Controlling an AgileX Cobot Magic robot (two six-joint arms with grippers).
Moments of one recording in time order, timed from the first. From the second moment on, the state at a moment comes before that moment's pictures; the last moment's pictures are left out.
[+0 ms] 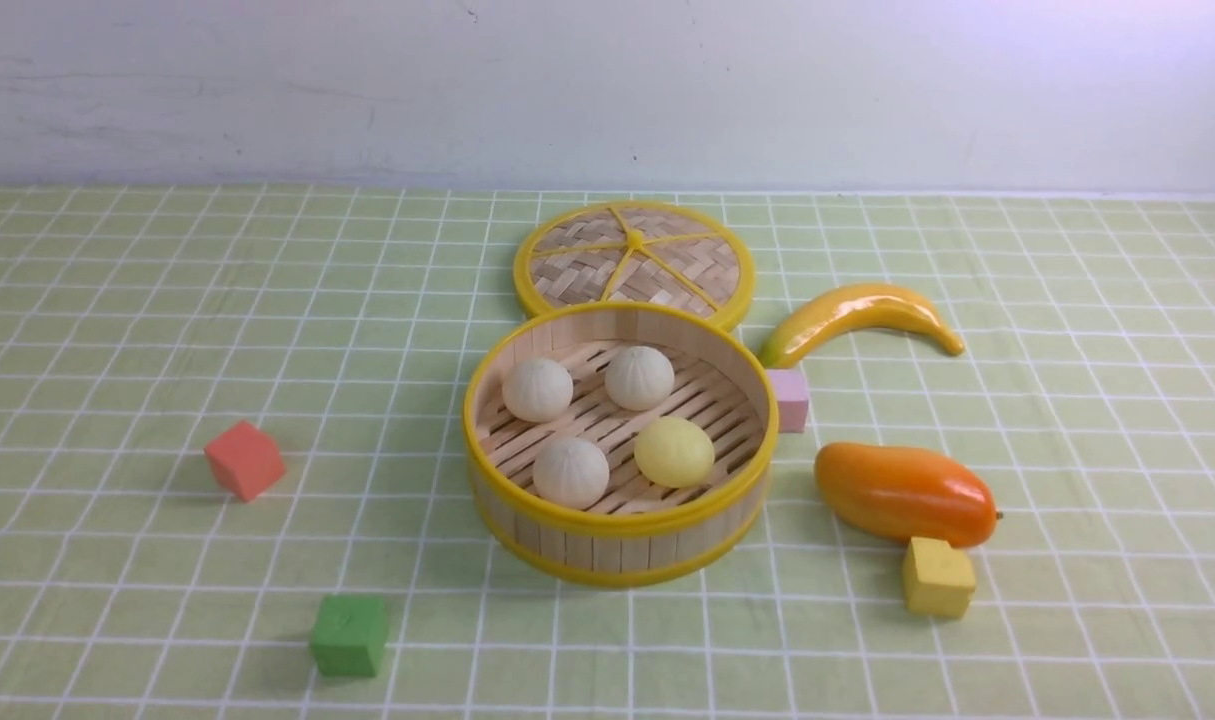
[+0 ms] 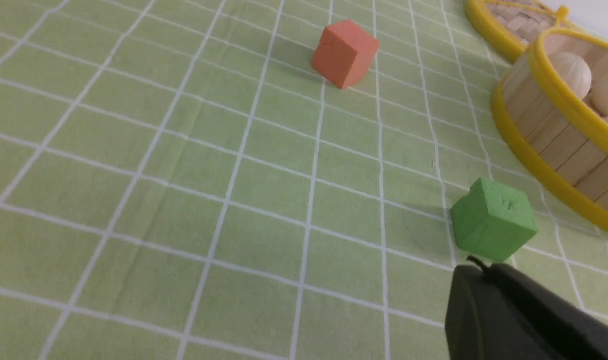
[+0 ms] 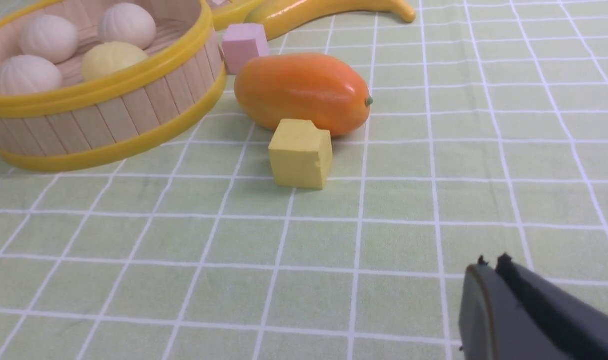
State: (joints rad) right arm 0.01 -0.01 0.02 0.32 0.42 -0.22; left arm -0.05 -0.01 0.03 -0.07 0.38 -0.34
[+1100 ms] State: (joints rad) right arm 0.01 -0.01 0.02 0.32 0.42 -0.22; left arm -0.05 -0.01 0.03 -0.07 0.38 -0.37
